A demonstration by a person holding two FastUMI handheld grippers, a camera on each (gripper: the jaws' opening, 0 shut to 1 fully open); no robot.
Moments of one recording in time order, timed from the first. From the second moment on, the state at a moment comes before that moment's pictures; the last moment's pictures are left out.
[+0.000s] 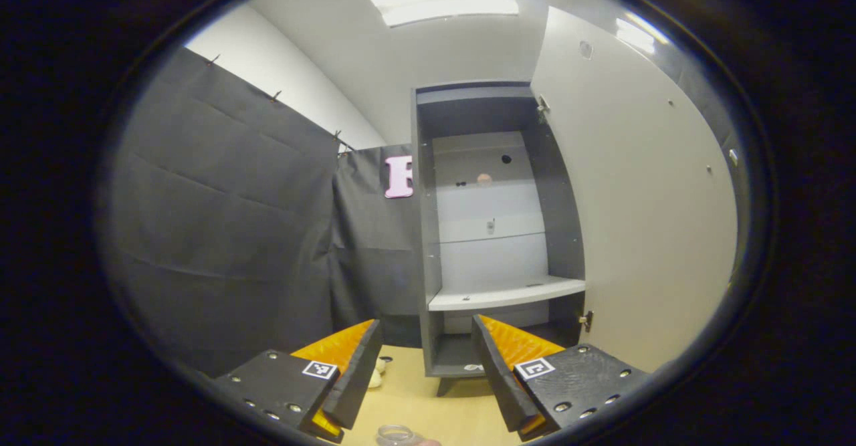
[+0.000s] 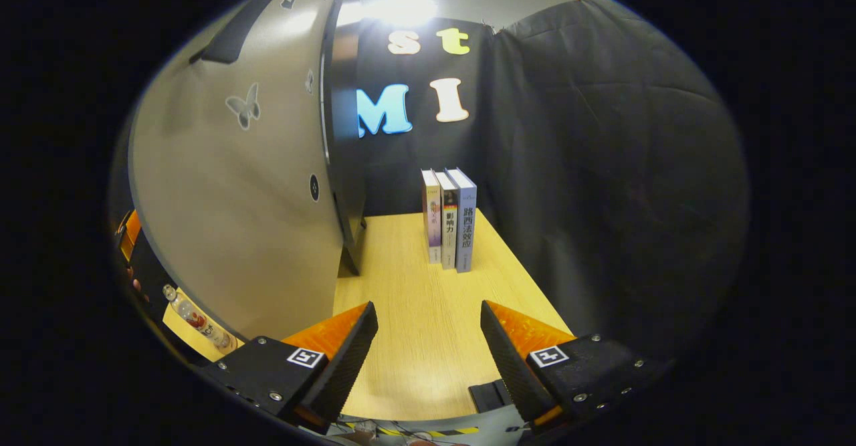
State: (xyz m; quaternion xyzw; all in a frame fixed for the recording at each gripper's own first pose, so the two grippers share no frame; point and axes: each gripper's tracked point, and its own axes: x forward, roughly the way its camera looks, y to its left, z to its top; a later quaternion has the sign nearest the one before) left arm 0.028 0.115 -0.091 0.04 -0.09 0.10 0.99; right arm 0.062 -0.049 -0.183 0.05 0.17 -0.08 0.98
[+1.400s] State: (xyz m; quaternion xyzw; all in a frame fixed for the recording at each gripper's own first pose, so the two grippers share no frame) left arm 0.097 0.098 -0.024 0.03 0.01 -0.08 1.00; right arm 0.063 -0.033 0.009 0.04 -0.03 -0.19 0.98
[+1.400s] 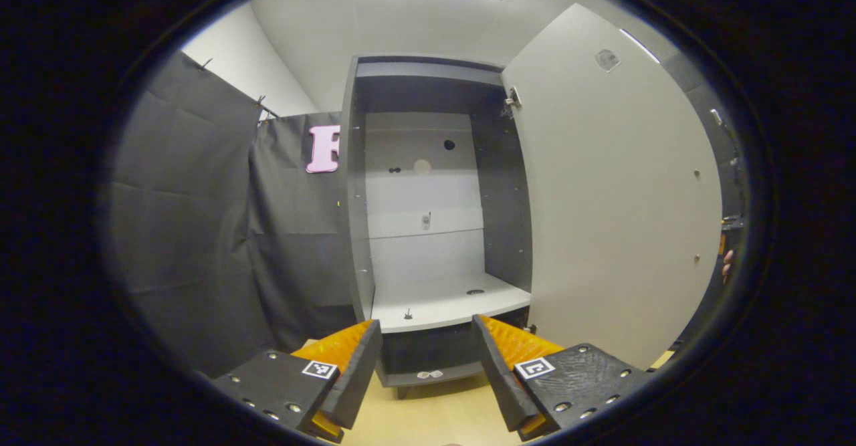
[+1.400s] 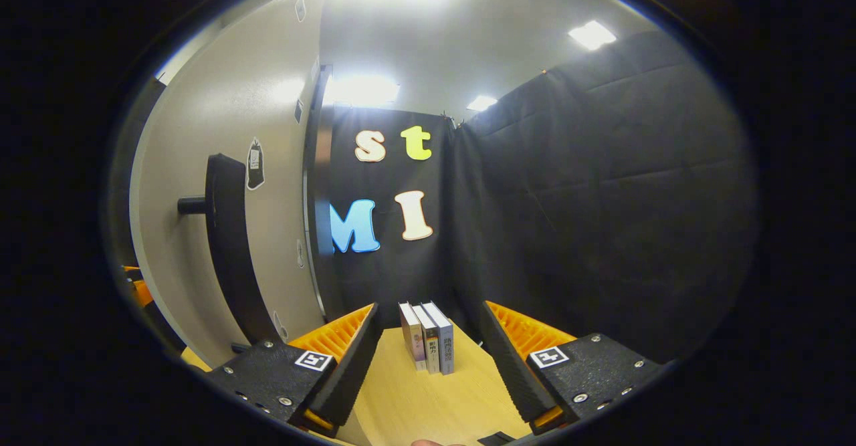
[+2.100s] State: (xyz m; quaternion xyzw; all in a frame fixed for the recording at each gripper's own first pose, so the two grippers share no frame) left arm 0.122 0.176 -0.031 0.03 0.00 -0.11 0.99; right arm 0.103 0.104 0.021 0.03 -0.04 -0.14 0.99
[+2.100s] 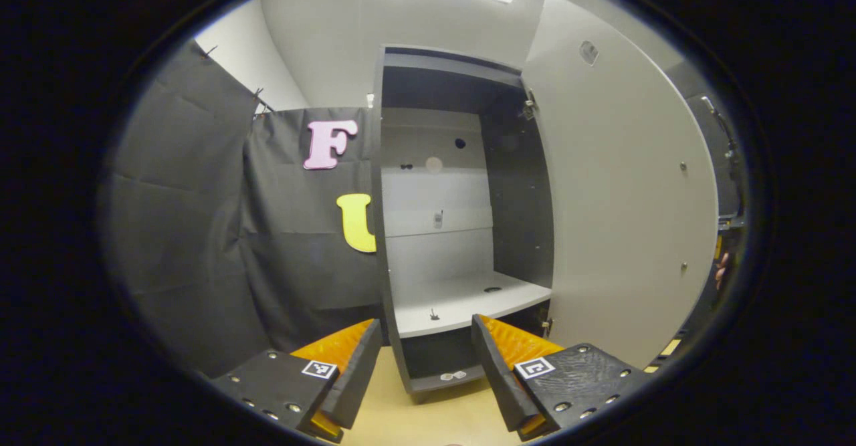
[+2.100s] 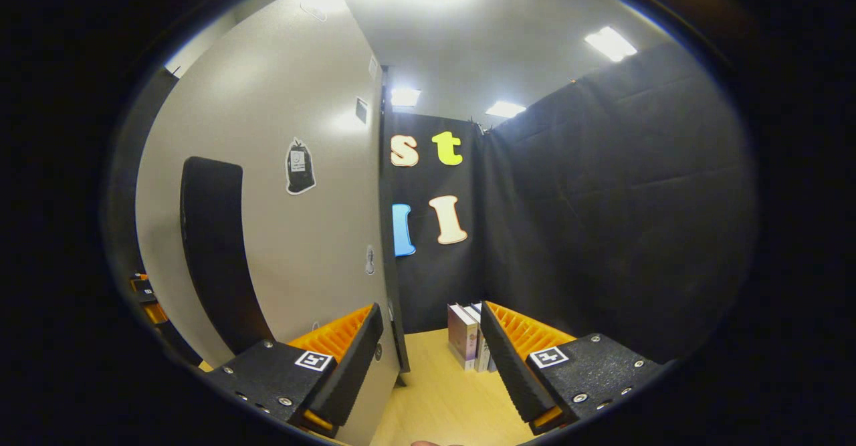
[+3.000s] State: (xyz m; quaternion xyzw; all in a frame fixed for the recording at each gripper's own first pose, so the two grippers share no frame) left arm 0.096 0.179 -0.008 0.04 0.00 -0.07 1.00; right arm 0.152 0.158 0.028 0.05 -0.02 -0.02 1.00
